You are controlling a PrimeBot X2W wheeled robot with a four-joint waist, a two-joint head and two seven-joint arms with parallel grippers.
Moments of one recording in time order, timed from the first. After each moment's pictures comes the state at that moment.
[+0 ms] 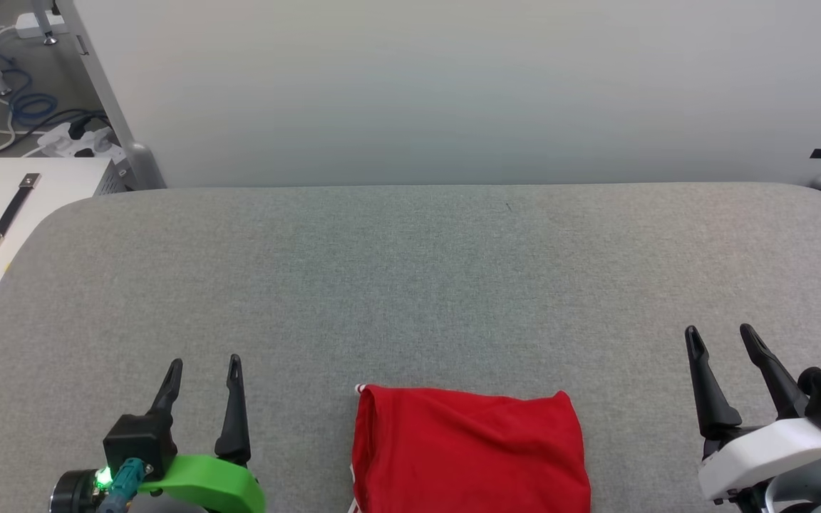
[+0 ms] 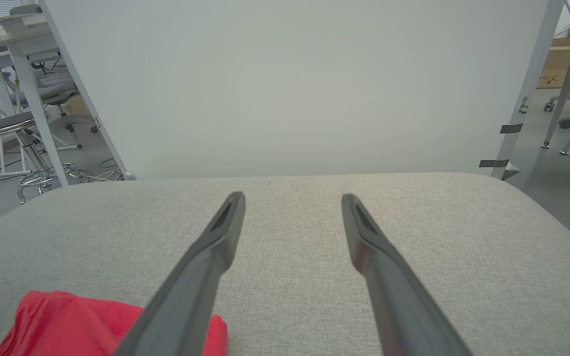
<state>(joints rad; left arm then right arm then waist) 0.03 0.44 -0.42 -0.01 -0.54 0.37 -0.26 0.09 -0.13 -0.03 -0.13 0.25 0.13 0.01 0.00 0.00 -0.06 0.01</state>
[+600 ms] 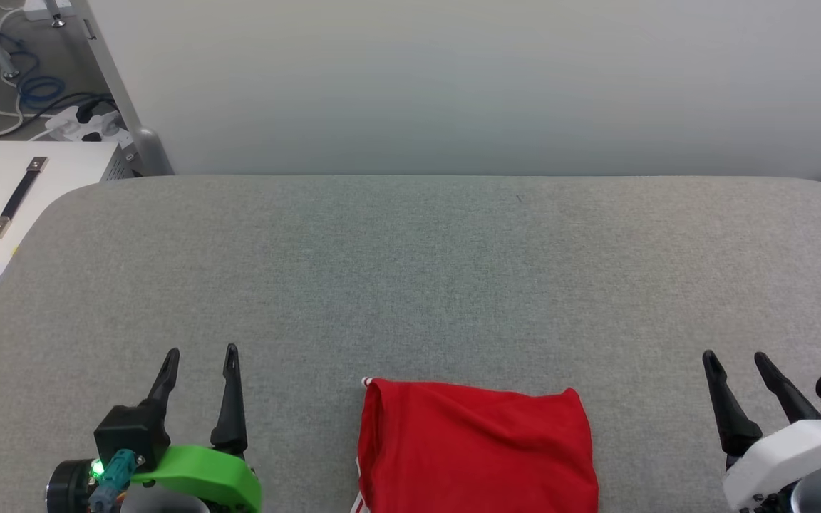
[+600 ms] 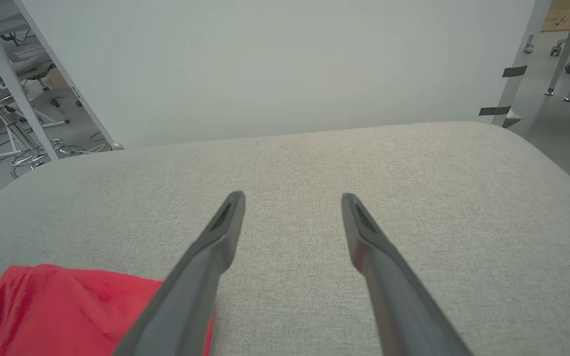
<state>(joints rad) 0.02 0.44 -0.41 -0.01 -0.55 0.35 -0.26 0.10 -0.16 -0.07 -0.10 0.32 0.13 0.13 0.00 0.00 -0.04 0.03</state>
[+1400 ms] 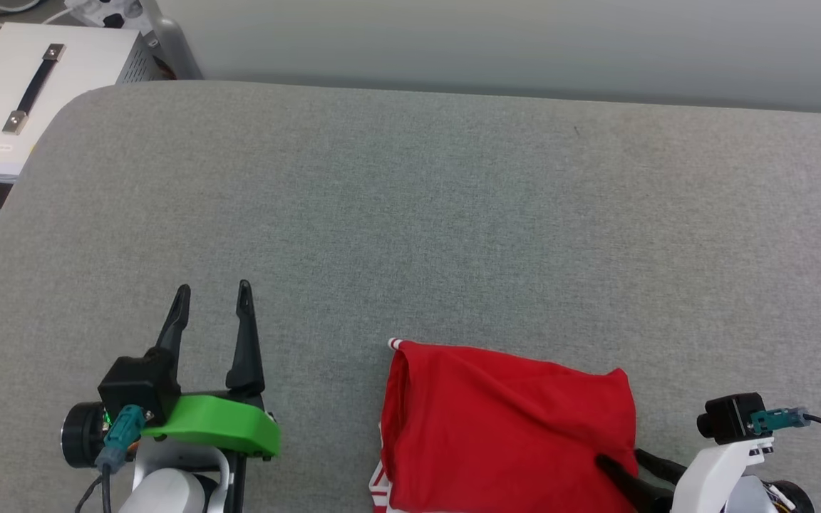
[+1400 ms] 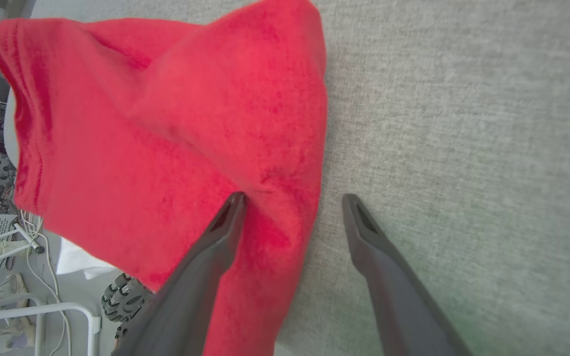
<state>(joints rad) -0.09 0.38 -0.38 -0.04 -0.51 0.33 -0.26 0.06 -0.35 0.27 0.06 0.74 0.13 0.47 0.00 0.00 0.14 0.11</state>
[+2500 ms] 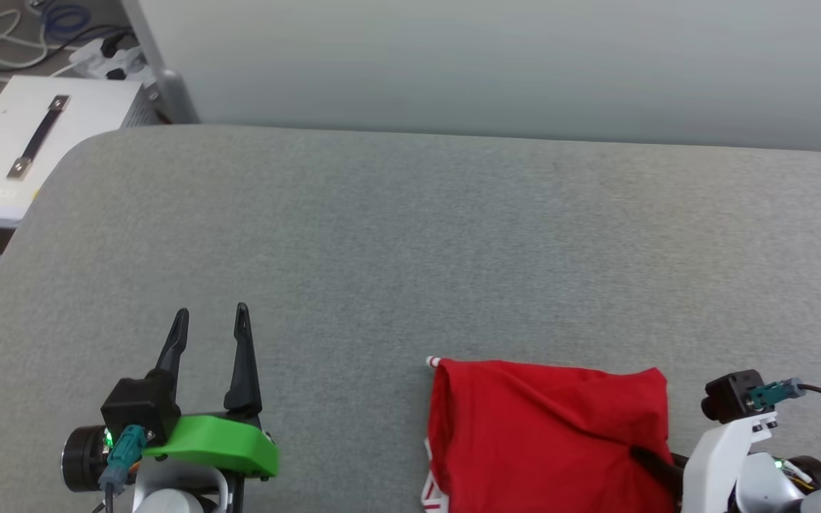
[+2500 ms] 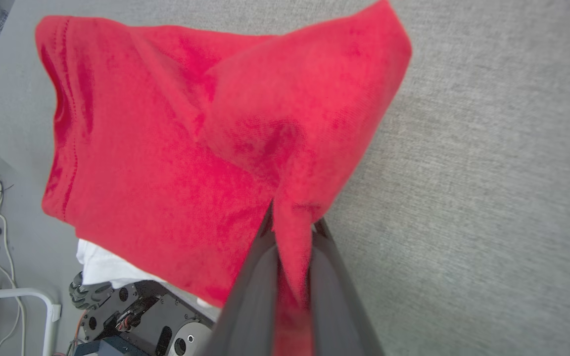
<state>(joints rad) -0.04 0.33 -0.32 -0.01 -0.46 0.28 -0.26 0.00 -0.40 0.28 0.07 0.71 0.13 0.56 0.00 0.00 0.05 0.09</state>
